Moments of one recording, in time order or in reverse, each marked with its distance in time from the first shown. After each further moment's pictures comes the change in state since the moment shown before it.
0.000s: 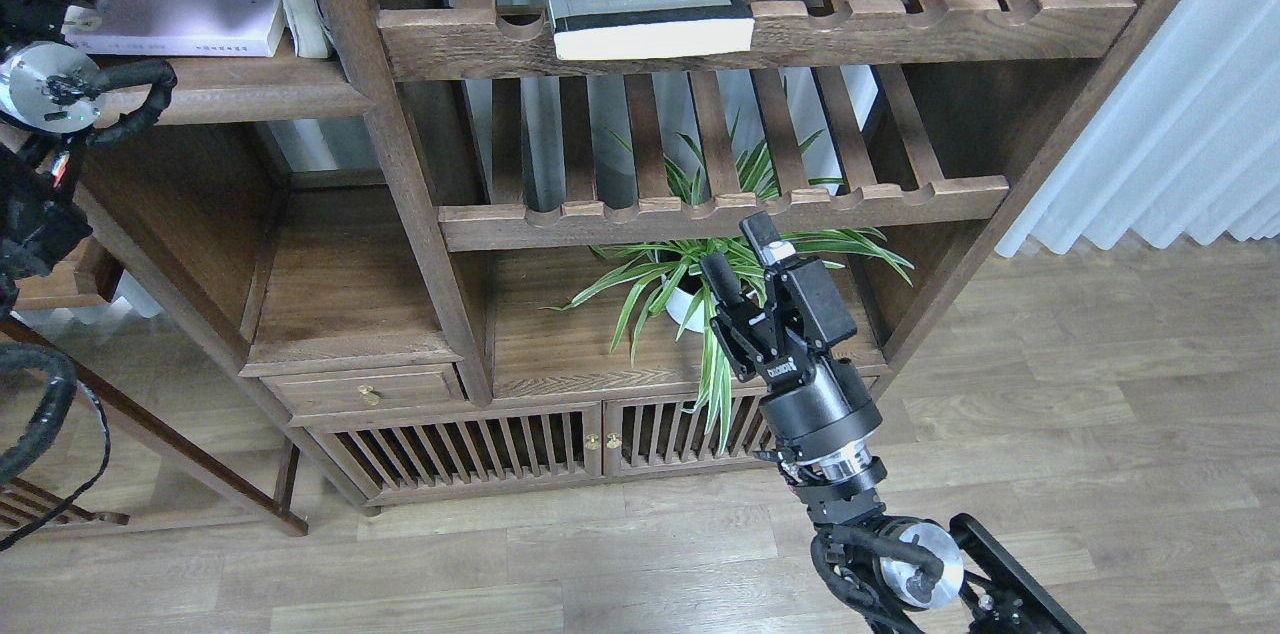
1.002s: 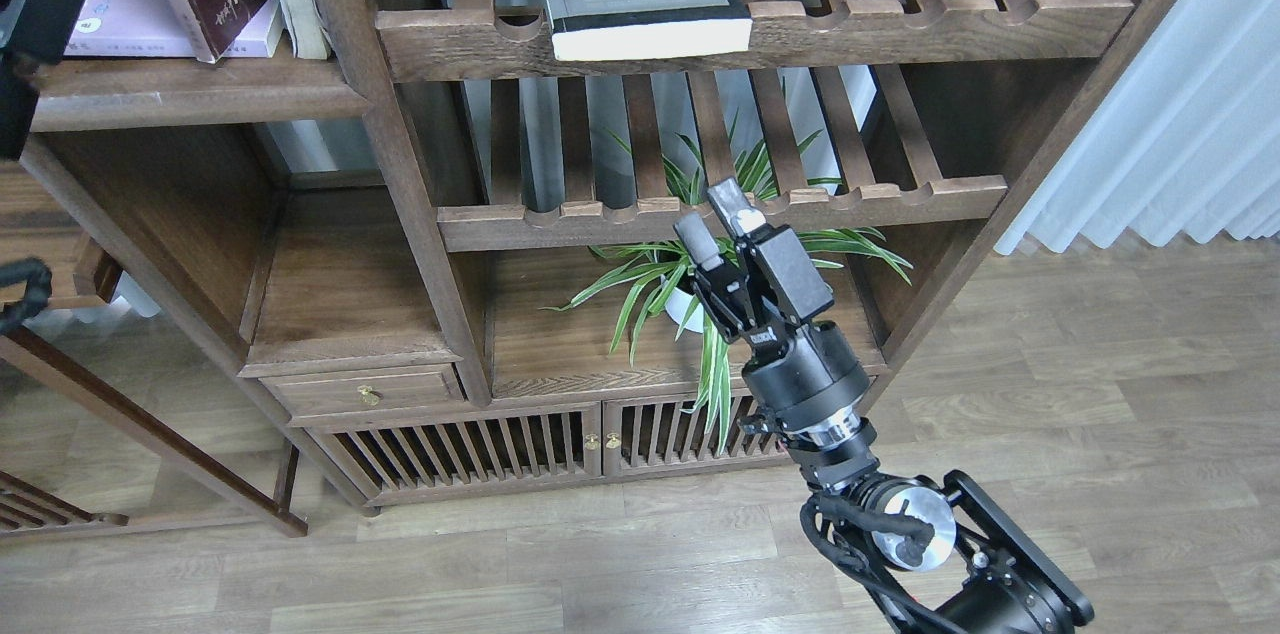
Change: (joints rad) left arm 0.644 0.274 -0.159 -0.590 -0.201 0.000 0.003; right arm 0.111 0.000 -0.012 0.023 -0.123 0.000 0.000
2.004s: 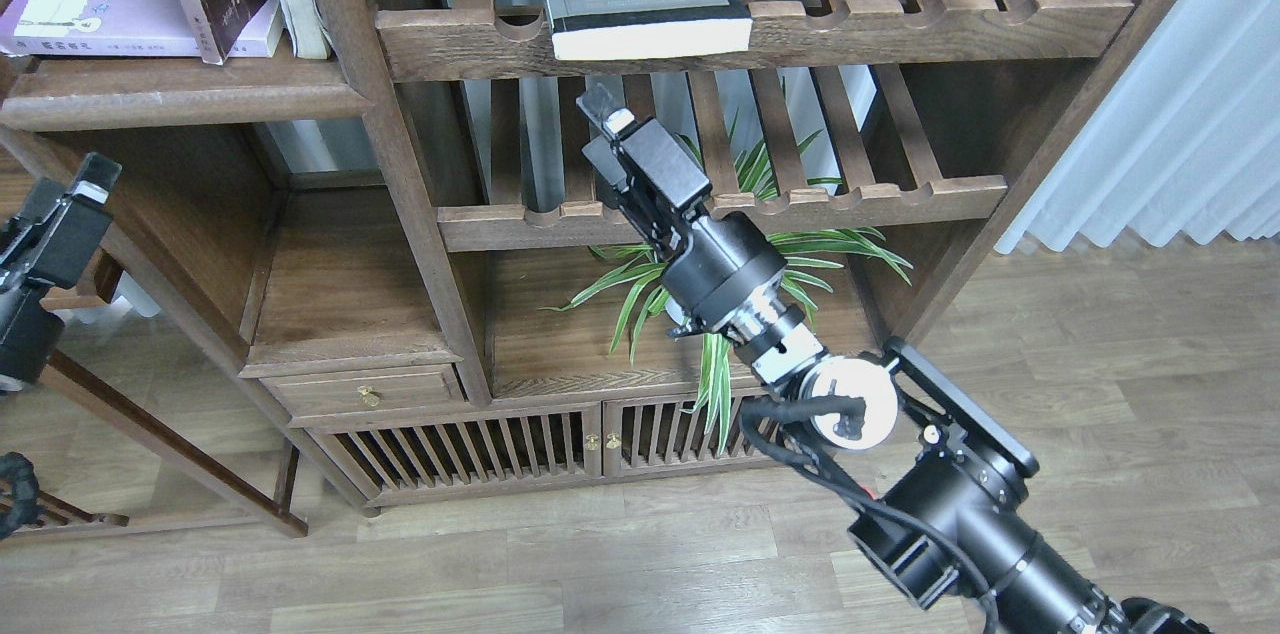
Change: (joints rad) left arm 0.305 -0.010 -0.028 -0.041 -0.159 0.000 0.186; right arm 0.306 0.000 -0.085 -0.031 -0.035 -0.375 0.084
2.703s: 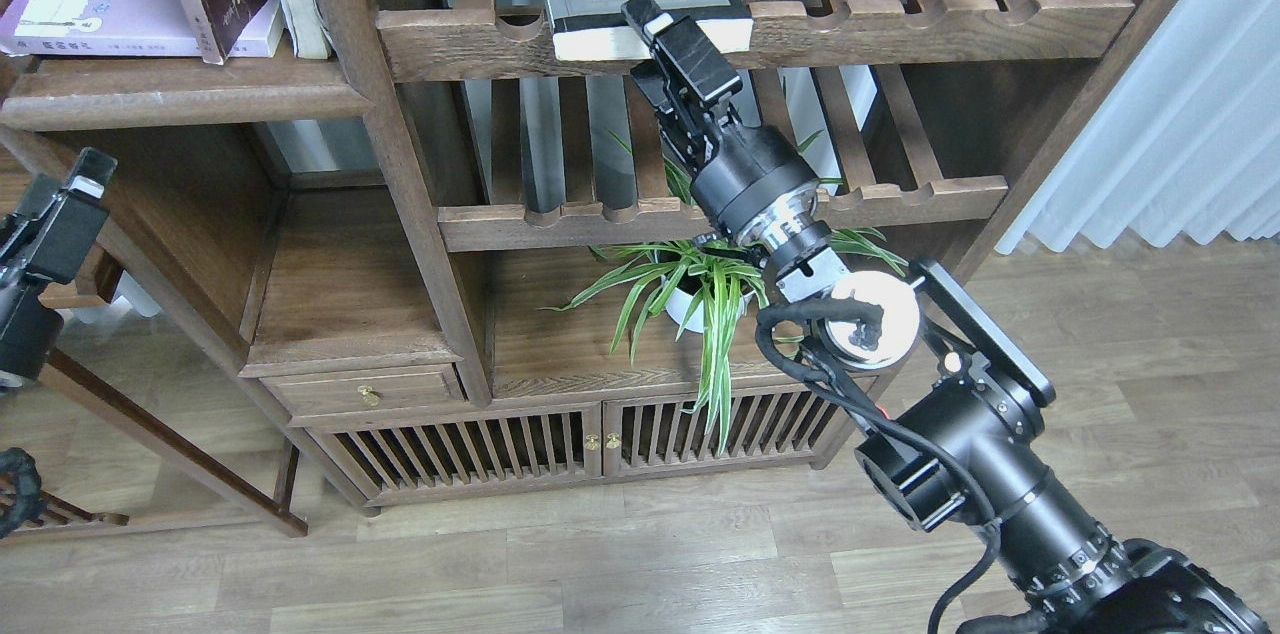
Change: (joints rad) left arm -0.005 -0.012 -0.010 0.005 -0.003 0.000 0.000; right arm 0.123 0.000 0.067 -0.032 0.048 -0.178 0.023
